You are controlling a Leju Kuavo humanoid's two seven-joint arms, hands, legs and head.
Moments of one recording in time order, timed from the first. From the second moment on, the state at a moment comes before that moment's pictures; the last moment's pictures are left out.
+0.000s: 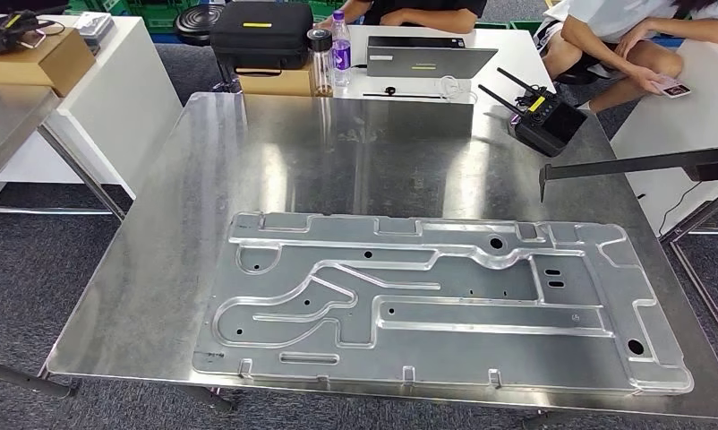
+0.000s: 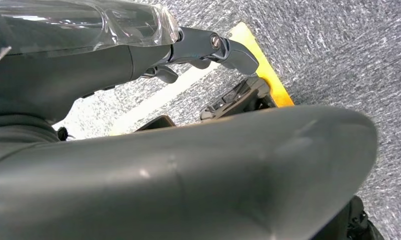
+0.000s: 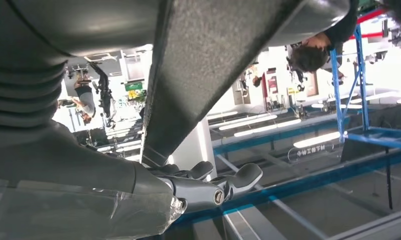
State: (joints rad) left arm -0.16 -0.01 -0.94 -0.23 0.67 0.08 -0.25; right arm -0.13 -1.04 -0.30 -1.80 0.65 0.03 0.61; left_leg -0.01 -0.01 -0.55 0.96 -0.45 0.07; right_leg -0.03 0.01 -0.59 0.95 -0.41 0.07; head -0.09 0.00
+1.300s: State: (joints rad) left arm -0.19 0.01 -0.94 -0.23 0.67 0.07 -0.24; right arm -0.68 -0.93 0.64 -1.66 -0.71 -0.02 0.61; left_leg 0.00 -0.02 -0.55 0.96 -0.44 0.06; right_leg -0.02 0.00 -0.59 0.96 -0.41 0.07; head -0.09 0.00
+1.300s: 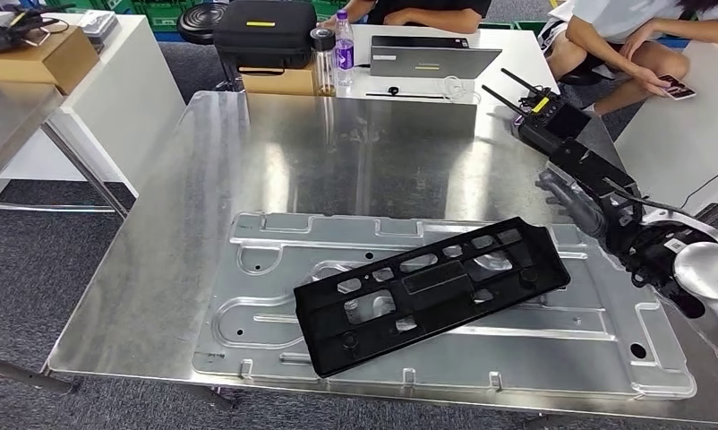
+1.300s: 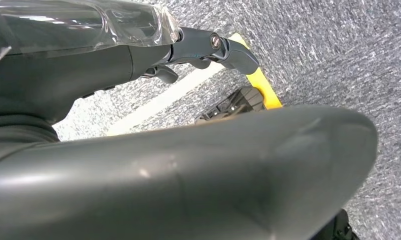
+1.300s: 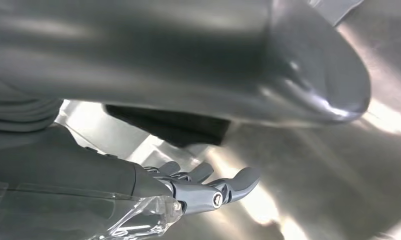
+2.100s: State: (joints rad) left arm -0.15 0.02 -0.94 -0.23 0.70 0.12 -0.28; right arm -0.35 -0.79 0.08 -1.83 -0.48 -0.62 0.08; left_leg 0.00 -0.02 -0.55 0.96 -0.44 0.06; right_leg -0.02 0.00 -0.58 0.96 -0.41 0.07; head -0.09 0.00
